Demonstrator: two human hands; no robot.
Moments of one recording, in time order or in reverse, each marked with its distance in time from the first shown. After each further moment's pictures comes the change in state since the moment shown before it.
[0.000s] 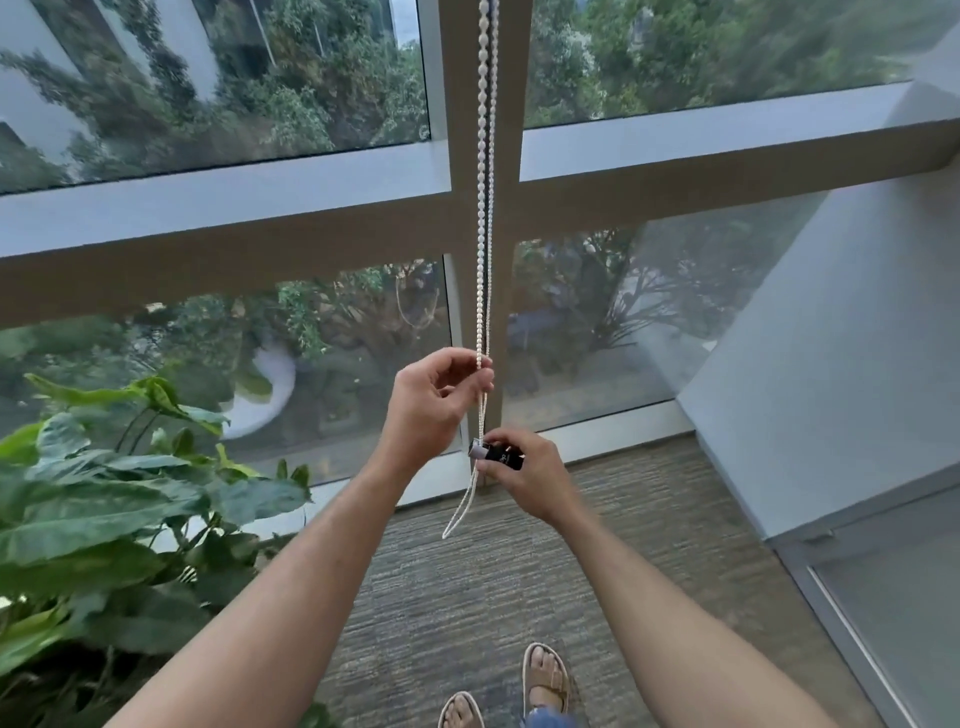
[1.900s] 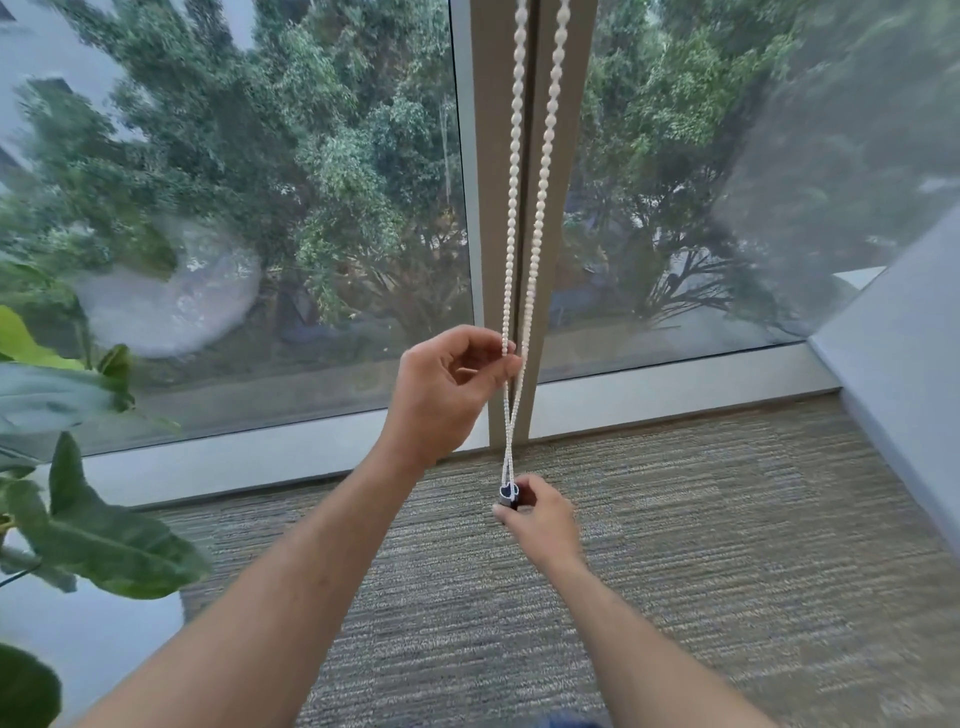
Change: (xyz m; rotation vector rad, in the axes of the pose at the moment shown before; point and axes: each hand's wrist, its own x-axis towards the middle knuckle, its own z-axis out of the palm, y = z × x) left_hand -0.002 -0.420 0.086 0.003 0.060 0.028; right_hand 0.076 0.434 0.247 0.000 -0.071 0.411
